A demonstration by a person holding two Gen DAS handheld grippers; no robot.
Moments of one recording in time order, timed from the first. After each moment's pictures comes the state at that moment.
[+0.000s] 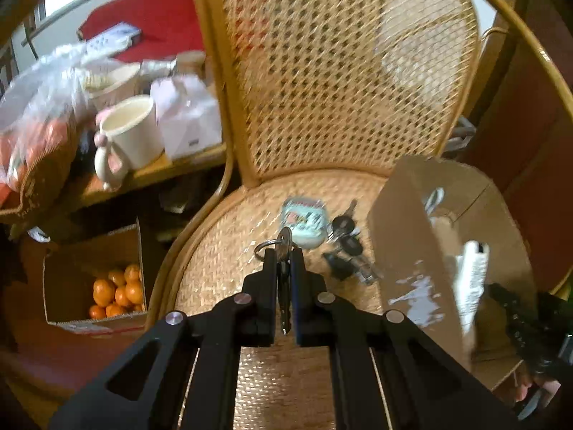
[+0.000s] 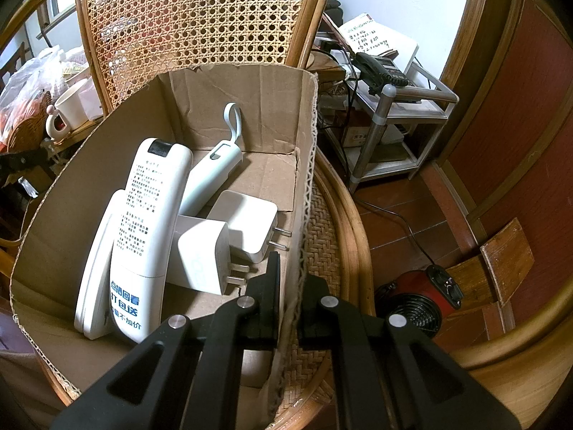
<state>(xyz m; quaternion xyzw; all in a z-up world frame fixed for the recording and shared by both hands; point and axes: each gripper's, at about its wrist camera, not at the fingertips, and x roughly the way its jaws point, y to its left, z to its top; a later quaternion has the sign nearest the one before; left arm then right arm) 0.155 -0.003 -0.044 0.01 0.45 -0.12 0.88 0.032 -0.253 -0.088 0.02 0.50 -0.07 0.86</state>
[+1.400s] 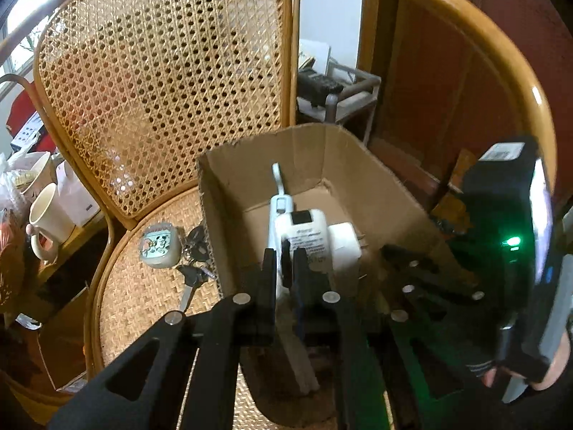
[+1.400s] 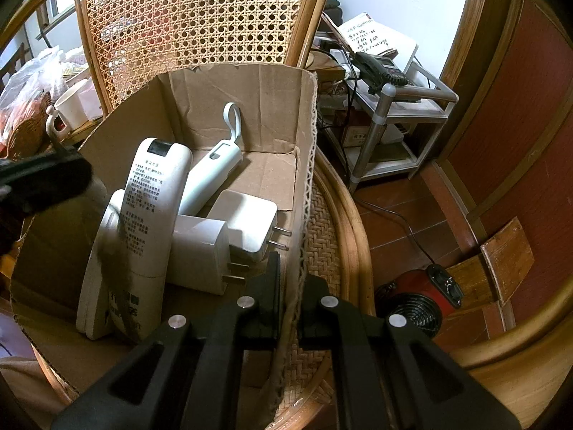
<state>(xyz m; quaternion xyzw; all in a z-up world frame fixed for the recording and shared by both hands) 0.088 -0.151 -0.035 0.13 0.42 -0.26 0.86 0.031 -0.253 -0.089 0.02 0.50 -0.07 0.86</state>
